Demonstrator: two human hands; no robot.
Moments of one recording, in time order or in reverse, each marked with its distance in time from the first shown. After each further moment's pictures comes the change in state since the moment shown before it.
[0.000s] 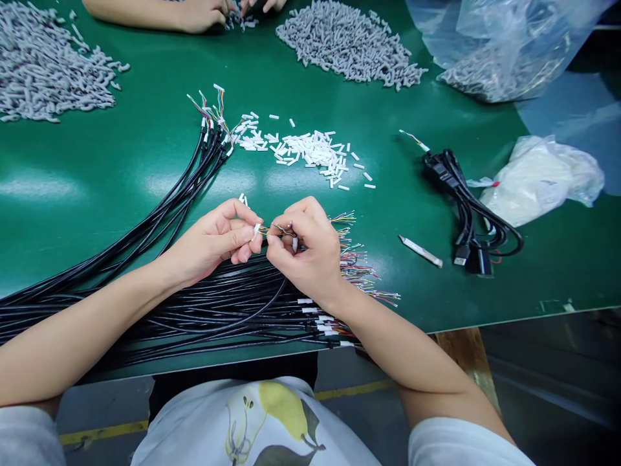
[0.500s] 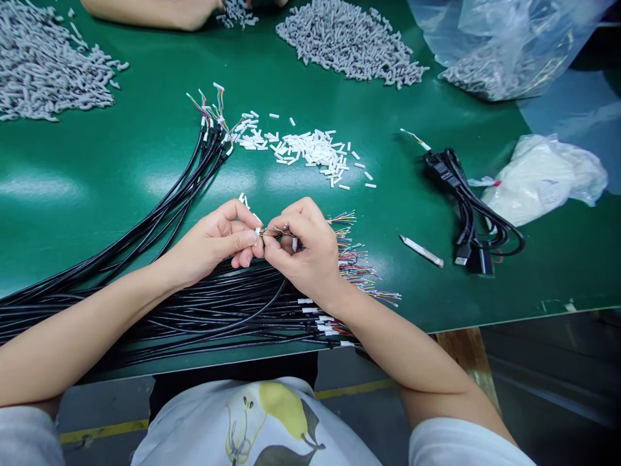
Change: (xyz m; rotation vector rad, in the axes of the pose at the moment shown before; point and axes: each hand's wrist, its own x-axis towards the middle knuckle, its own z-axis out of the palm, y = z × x) left_hand 0.000 -0.001 0.001 0.075 -0.005 0.000; right_hand -0.003 0.003 0.001 -0.018 -0.051 0.066
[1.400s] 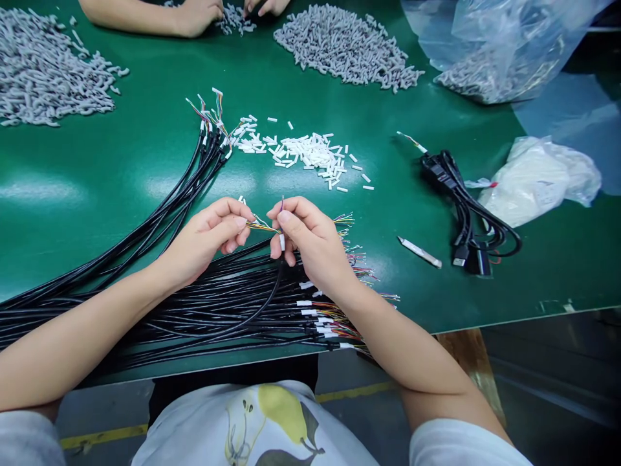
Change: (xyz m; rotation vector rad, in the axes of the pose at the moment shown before) left_hand 0.001 0.005 -0.003 0.180 0.197 0.032; right_hand 0.015 -0.001 -0.012 0.665 -0.199 0.601
